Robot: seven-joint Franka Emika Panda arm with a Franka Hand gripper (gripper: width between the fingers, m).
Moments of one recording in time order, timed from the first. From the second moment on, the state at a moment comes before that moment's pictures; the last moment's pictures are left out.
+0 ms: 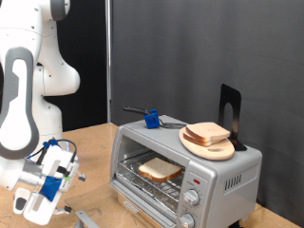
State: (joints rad) arm -0.38 0.31 -0.16 -2.49 1.25 1.96 -0.68
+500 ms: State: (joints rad) arm -0.39 0.28 -0.15 -2.50 1.23 1.85 -0.62
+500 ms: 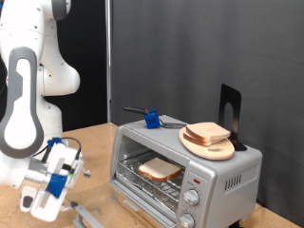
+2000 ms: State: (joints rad) arm -0.36 -0.13 -0.04 -2.63 1.38 1.79 -0.31
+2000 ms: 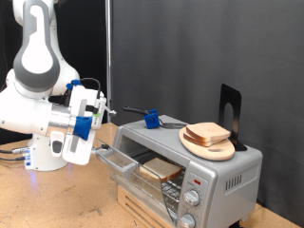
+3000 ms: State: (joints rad) arm -0.39 -0.25 -0.04 -2.71 1.21 1.66 -0.31
